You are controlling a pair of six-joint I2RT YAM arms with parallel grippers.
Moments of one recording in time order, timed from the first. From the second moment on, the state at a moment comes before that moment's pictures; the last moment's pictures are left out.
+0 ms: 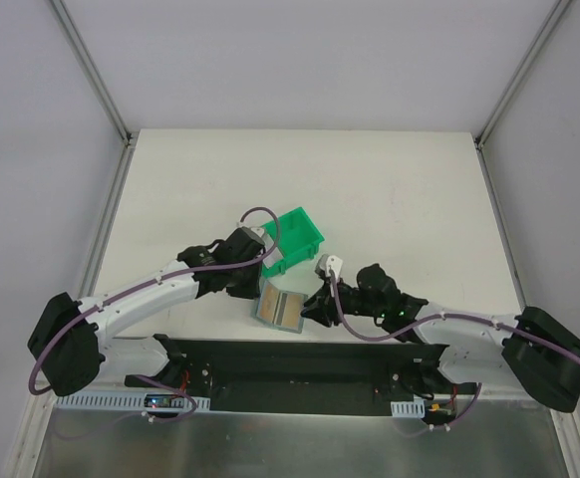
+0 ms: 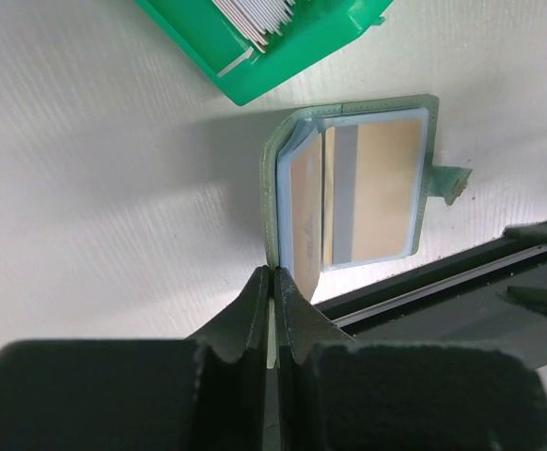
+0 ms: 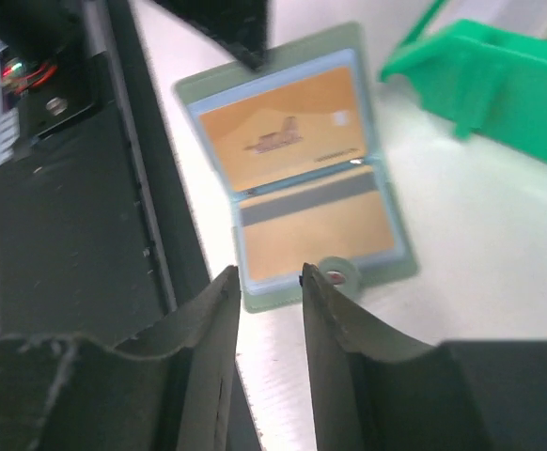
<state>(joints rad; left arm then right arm) -0.80 1.21 0.80 -0.66 -0.01 -0.63 0.95 1.17 0.31 0.49 -0.43 0.13</state>
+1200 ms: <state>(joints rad) -0.81 1.21 0.81 -0.67 -0.01 -0.79 1.06 1.59 0.99 -0.57 0.05 0.40</state>
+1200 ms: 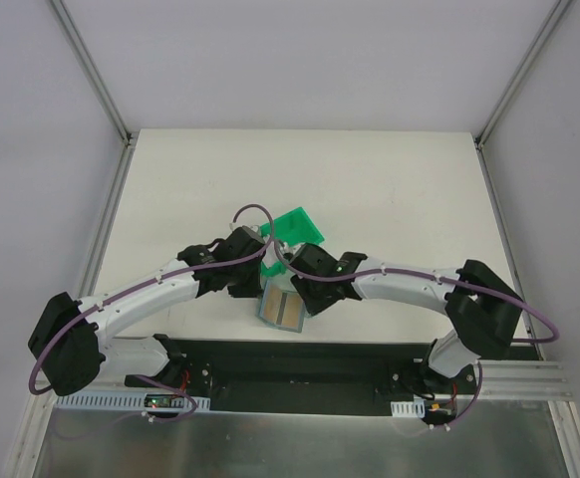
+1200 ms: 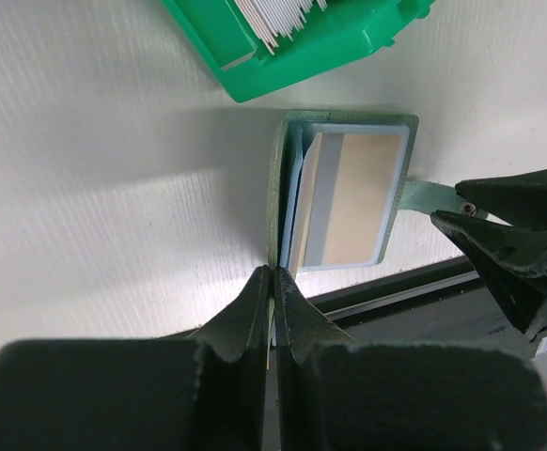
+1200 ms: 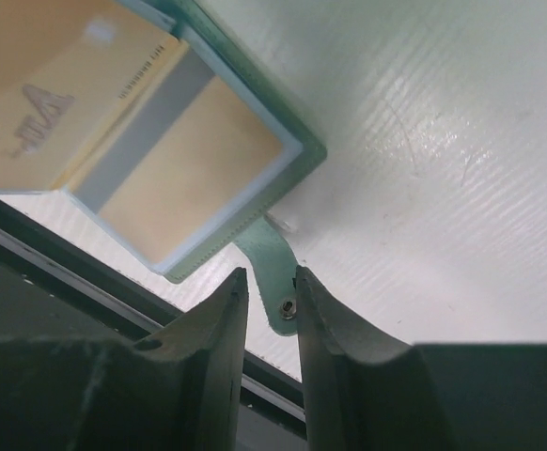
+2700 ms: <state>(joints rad) -0.92 0.86 0.71 -0.33 0.06 -0.84 0.97 1.39 0.57 -0.08 0.03 0.79</state>
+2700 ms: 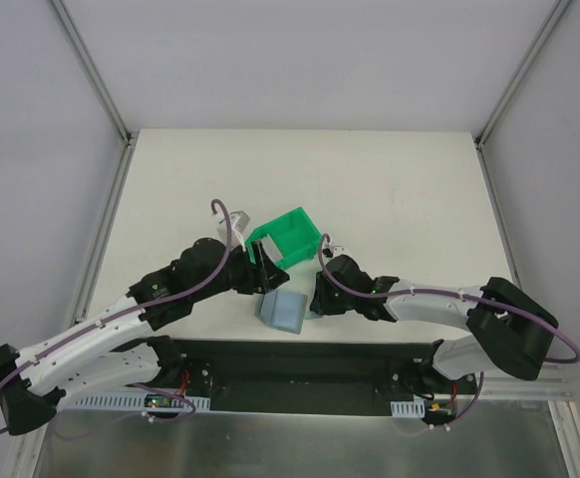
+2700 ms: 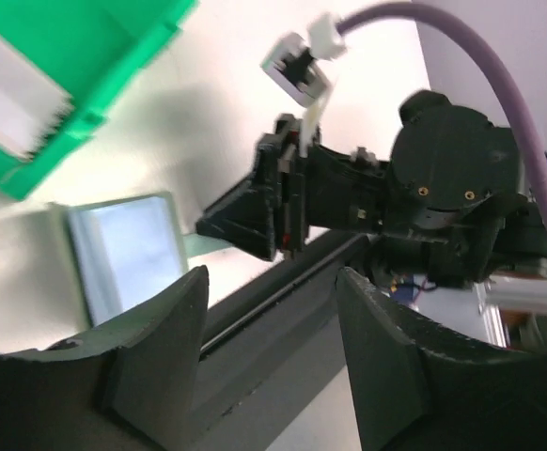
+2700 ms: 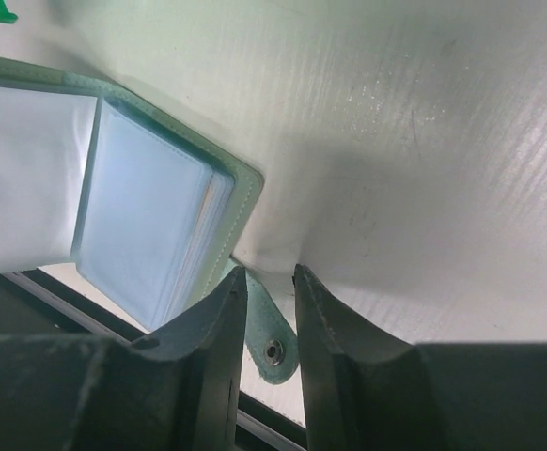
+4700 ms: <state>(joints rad) -0.89 1.30 0.53 -0.07 0.22 -0.87 0.94 1.26 0.48 -0.08 0.01 0.87</state>
